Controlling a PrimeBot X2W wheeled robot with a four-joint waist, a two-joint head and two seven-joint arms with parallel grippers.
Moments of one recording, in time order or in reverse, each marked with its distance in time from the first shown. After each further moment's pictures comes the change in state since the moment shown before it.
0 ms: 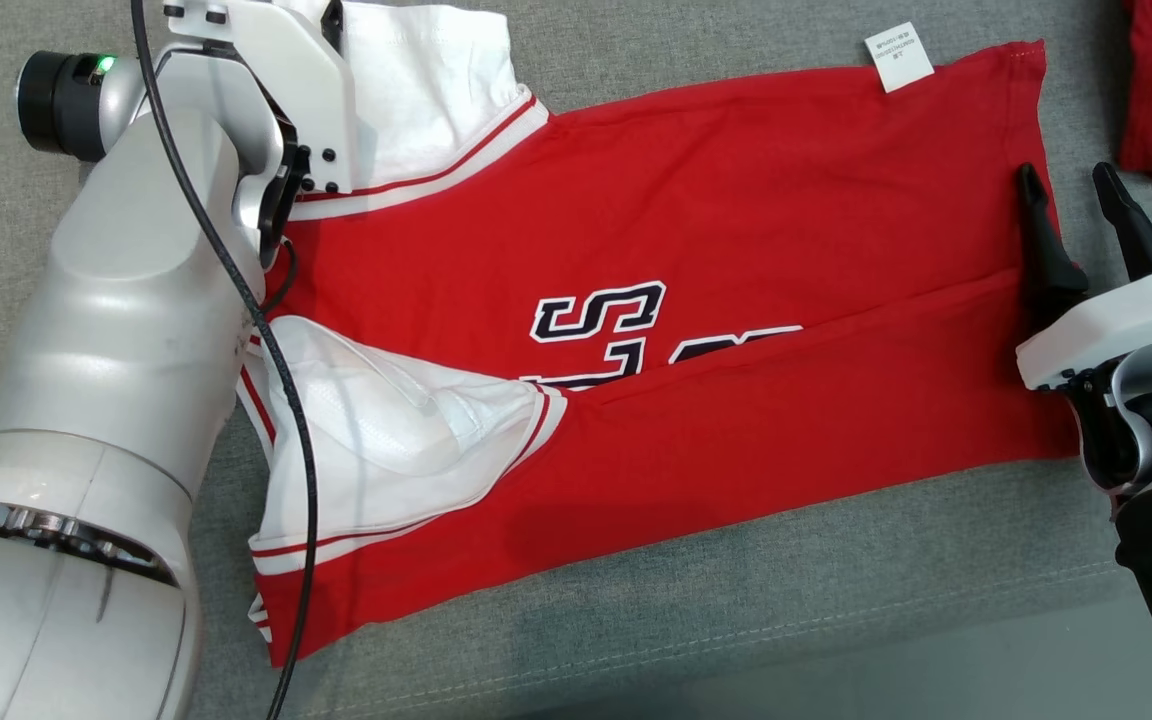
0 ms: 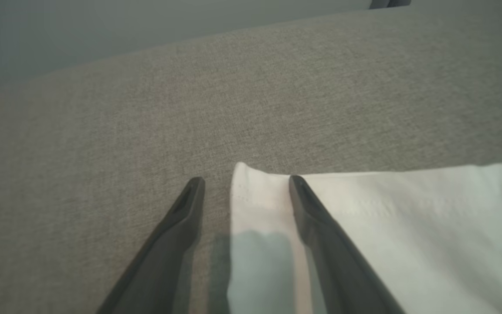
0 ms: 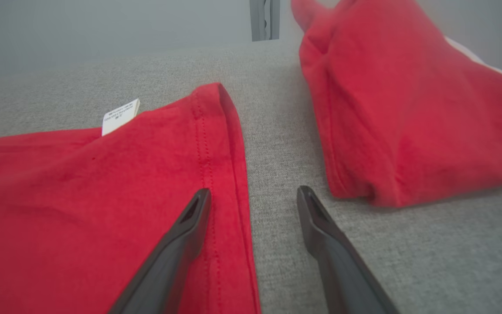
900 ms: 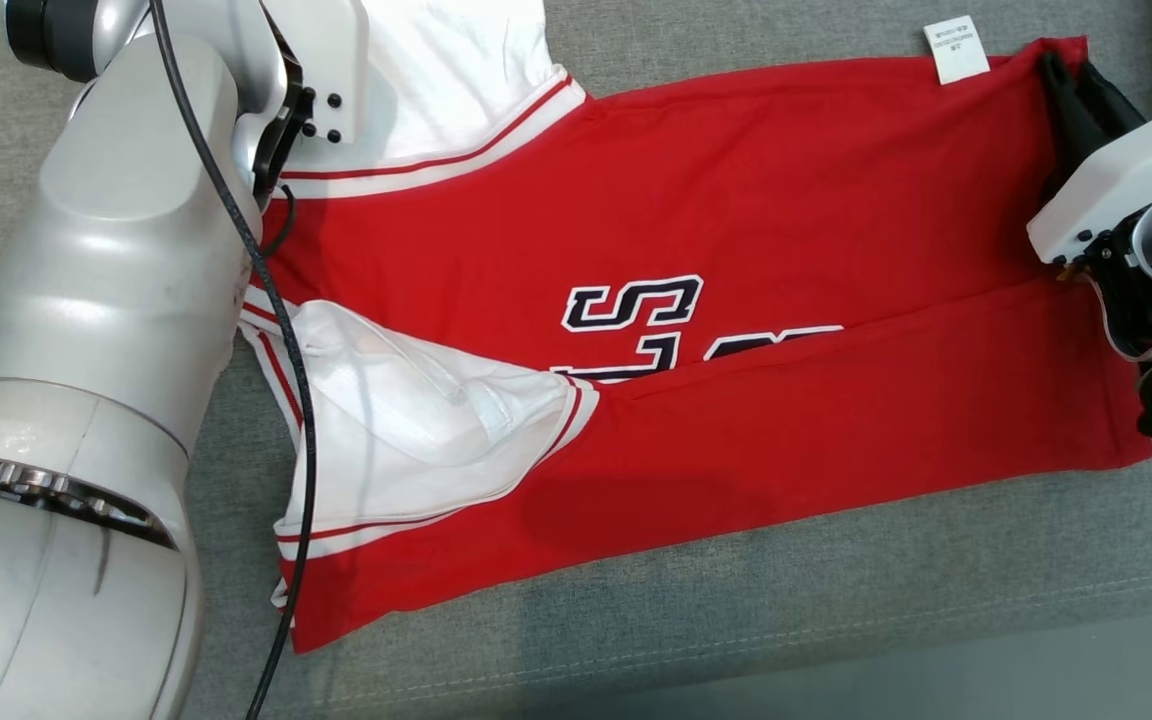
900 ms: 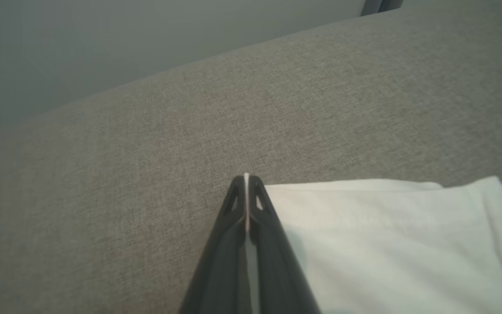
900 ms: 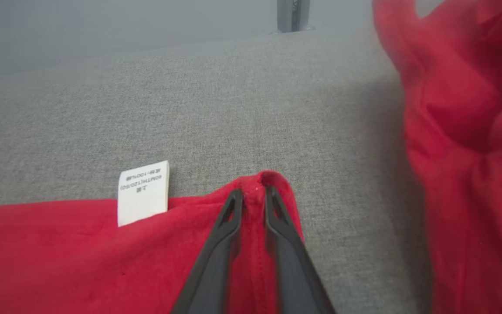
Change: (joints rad) left arm -0.101 -0.017 -0.050 0.043 0.024 -0.067 0.021; right arm -0.259 -0.014 0.093 0.140 0.081 0.000 0.191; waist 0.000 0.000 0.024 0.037
